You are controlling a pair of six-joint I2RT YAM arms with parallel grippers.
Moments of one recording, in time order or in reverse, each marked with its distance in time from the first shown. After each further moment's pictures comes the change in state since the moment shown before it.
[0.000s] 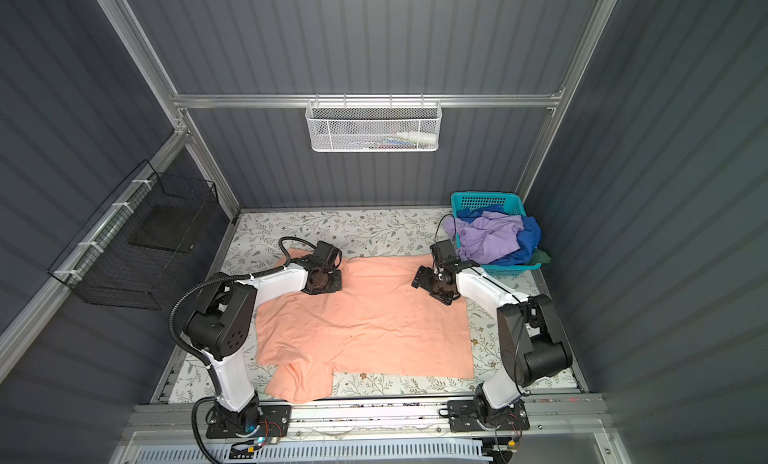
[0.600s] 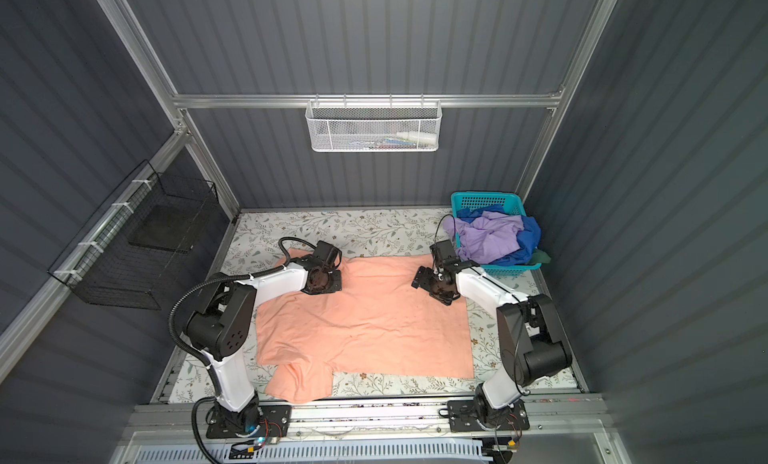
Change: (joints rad) left arm 0.000 -0.002 0.005 -0.017 0.004 -0.008; right arm 0.000 0.005 0.000 0.000 -0.003 0.000
